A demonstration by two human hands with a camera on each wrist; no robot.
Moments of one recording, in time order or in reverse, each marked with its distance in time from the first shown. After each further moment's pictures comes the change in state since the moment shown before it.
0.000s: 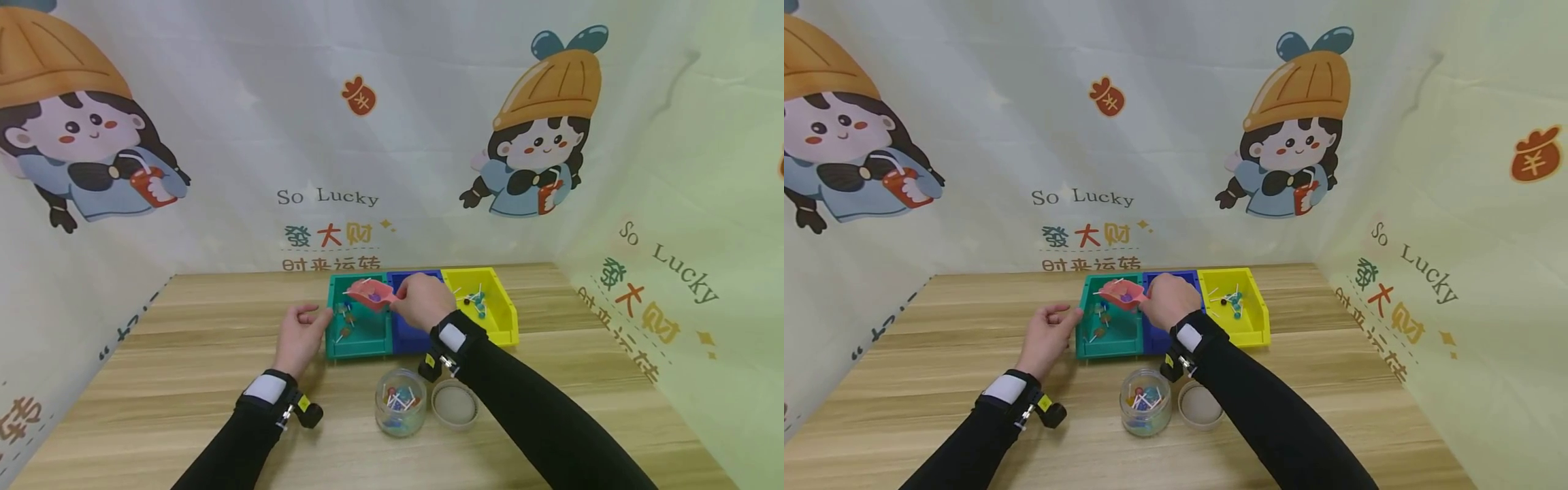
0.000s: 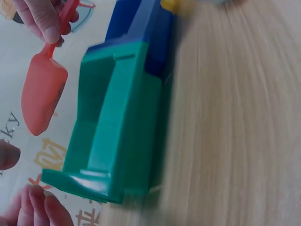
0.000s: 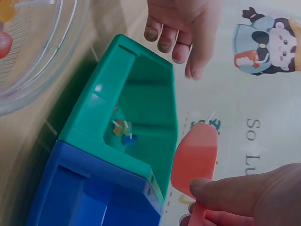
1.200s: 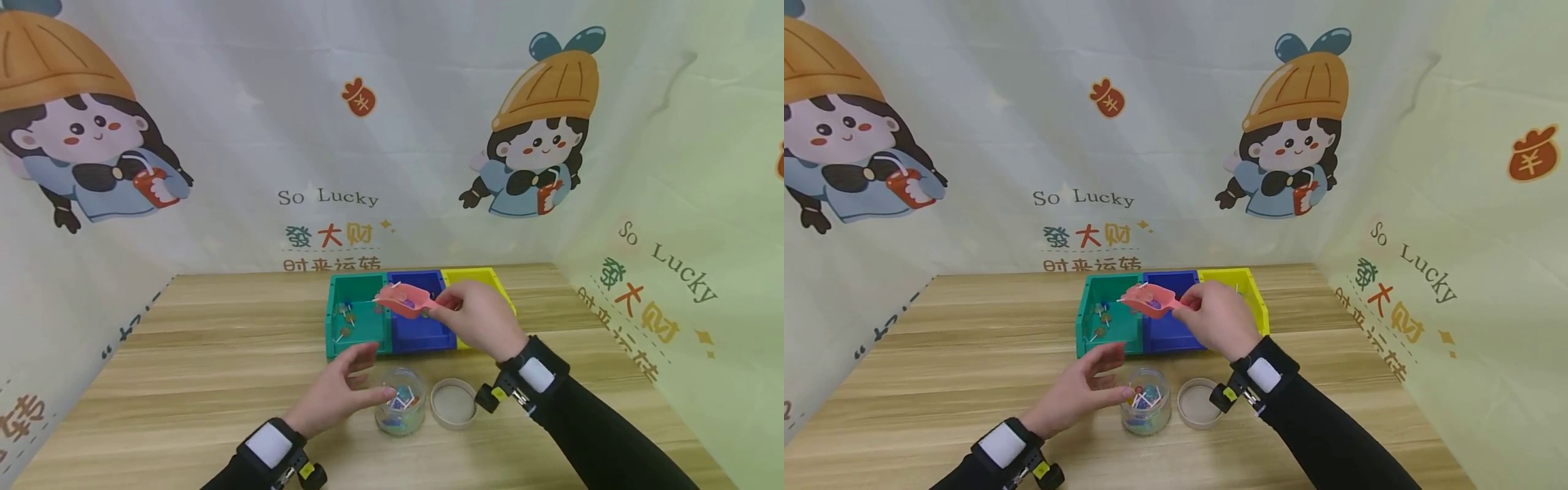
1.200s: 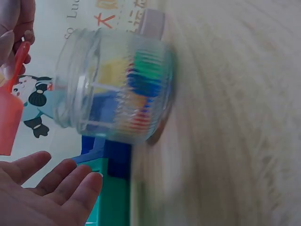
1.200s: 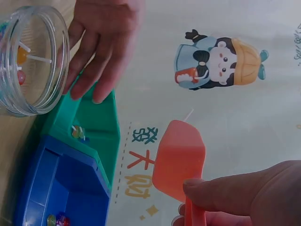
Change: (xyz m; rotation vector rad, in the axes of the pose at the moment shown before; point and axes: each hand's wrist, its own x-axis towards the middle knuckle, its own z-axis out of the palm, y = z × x) left_hand -0.084 0.006 0.017 -0.025 -0.641 0.130; right_hand -0.075 0.046 -0.052 0.118 0.129 -0.191
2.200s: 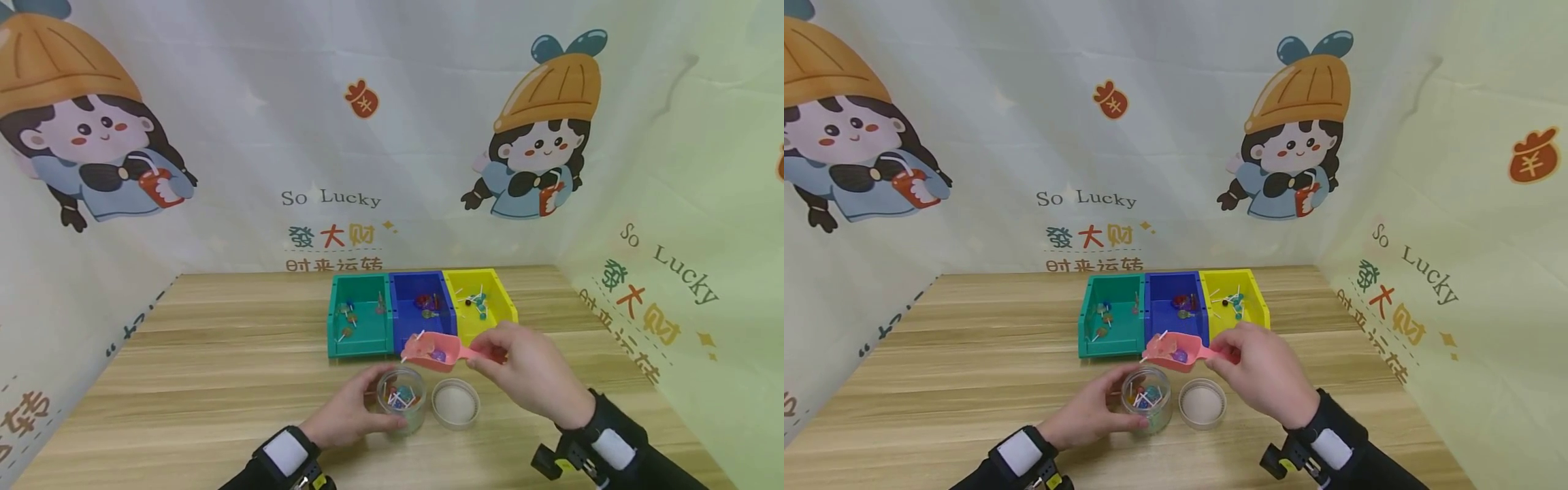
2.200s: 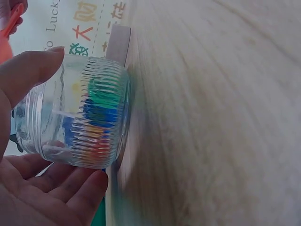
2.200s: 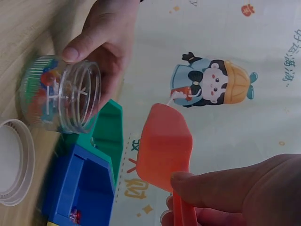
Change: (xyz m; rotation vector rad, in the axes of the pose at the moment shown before) left_hand -0.004 -0.014 0.023 0.083 -0.100 0.025; right_hand -0.076 0.017 -0.020 -0.083 -0.053 0.000
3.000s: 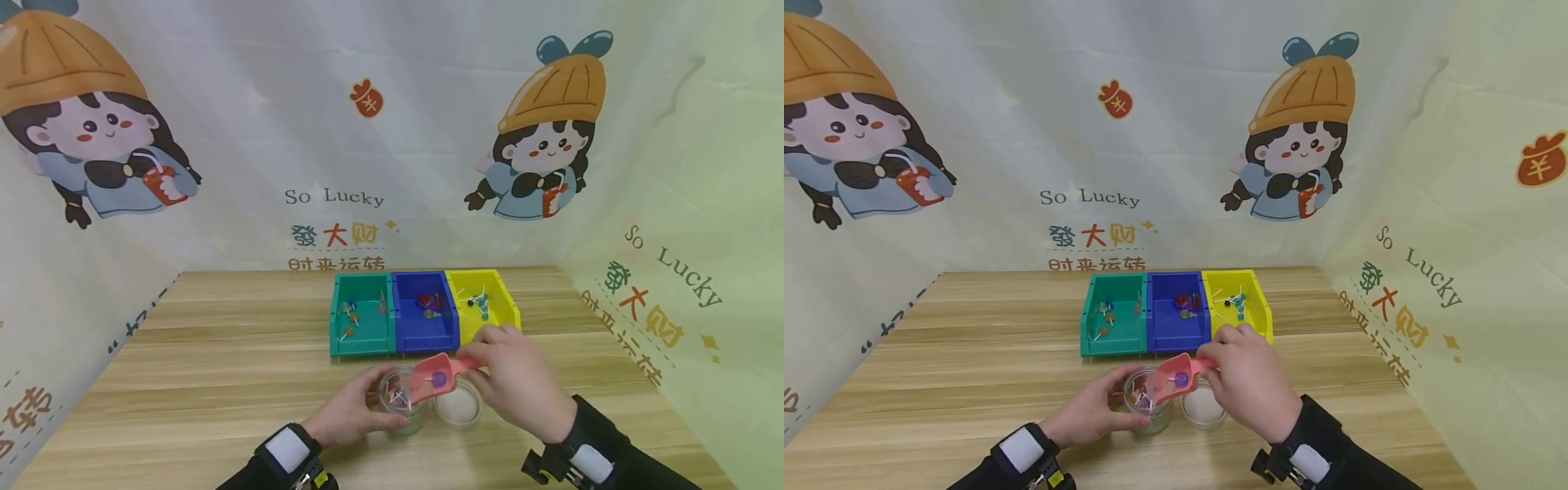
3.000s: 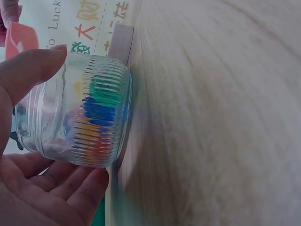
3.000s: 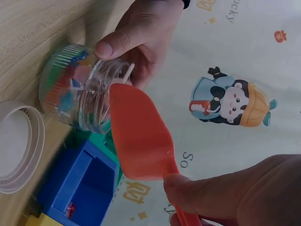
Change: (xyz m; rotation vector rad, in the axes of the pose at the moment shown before) left_hand -0.001 0.002 -0.001 0.012 0.000 -0.044; right_hand -0.005 -0.010 0.020 -0.275 0.156 -0.301
